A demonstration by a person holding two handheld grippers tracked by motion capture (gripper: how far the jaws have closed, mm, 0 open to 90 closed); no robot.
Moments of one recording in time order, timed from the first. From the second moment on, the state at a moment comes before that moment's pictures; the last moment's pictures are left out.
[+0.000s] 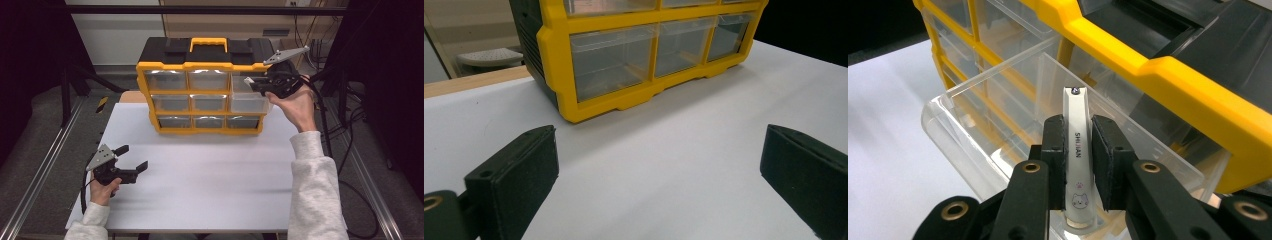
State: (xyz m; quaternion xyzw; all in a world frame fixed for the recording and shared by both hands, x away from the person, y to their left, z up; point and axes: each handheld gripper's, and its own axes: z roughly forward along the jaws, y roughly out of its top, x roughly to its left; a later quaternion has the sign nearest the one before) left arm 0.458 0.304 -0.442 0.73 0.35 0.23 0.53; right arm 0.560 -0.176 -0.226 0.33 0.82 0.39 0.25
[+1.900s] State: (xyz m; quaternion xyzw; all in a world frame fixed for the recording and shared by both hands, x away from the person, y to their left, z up) left arm 0.458 0.305 -0.441 0.73 0.35 0.23 0.54; right arm 0.537 -0.176 -0.219 0.35 0.73 0.52 0.29
